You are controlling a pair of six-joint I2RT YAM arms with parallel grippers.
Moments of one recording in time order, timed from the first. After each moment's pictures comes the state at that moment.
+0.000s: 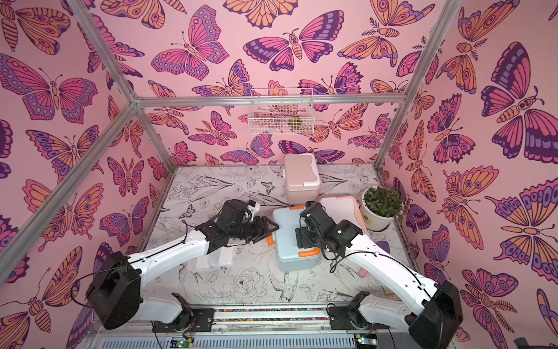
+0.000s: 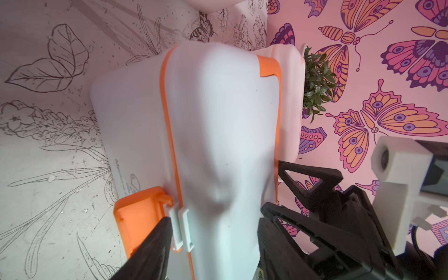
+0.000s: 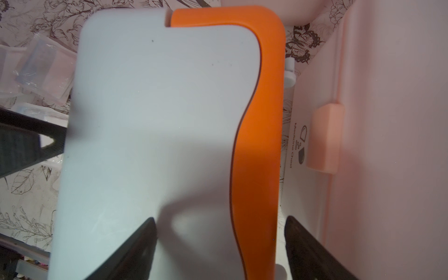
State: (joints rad) left arm -0.68 1.42 0.89 -0.11 0.47 -1.04; right arm 0.71 1.16 0.99 -0.85 0.14 0.49
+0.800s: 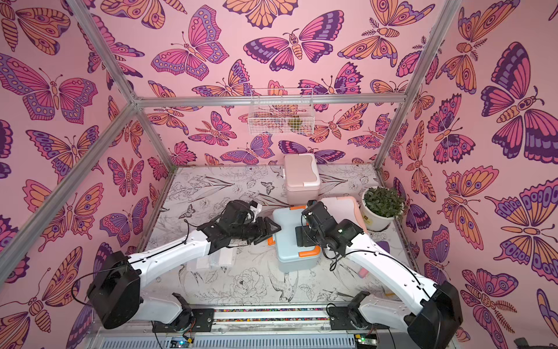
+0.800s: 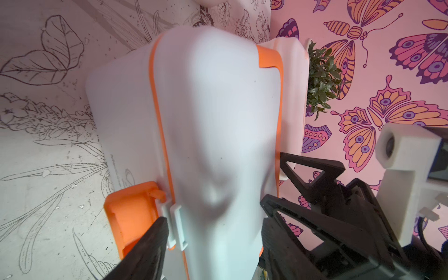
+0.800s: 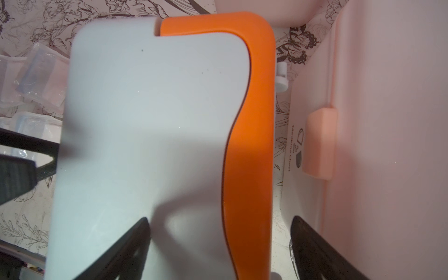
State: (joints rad) left arm -0.71 1.42 0.91 -0.14 0.44 -1.05; right arm 0.68 1.16 0.98 -0.82 0.13 0.49
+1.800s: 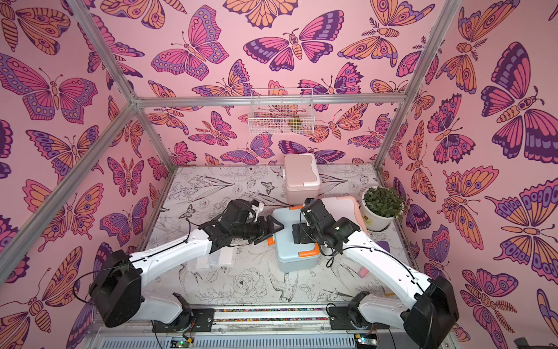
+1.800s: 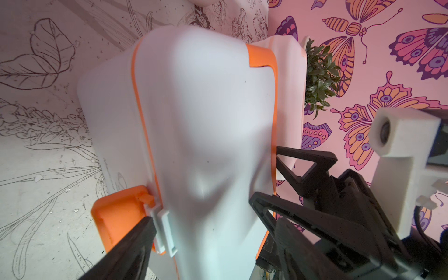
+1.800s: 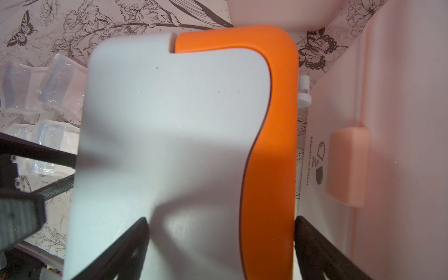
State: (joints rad) left arm -0.73 1.43 0.93 -0.15 0.43 -1.04; right arm 0.66 1.20 0.98 -0.75 0.07 0.49
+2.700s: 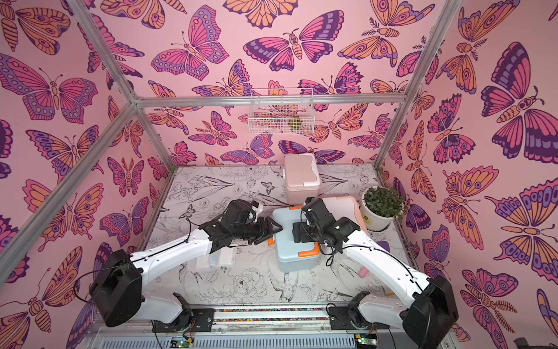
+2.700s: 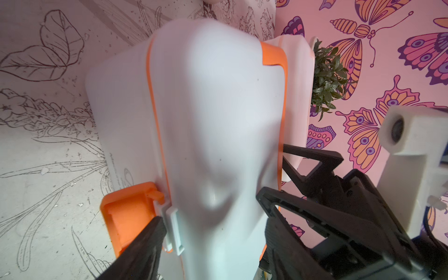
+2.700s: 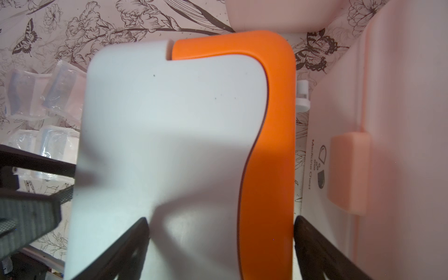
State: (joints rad) left arm -0.73 1.43 0.93 -0.16 0.43 -1.06; right arm 0.65 1.21 0.97 -0.73 0.05 0.50
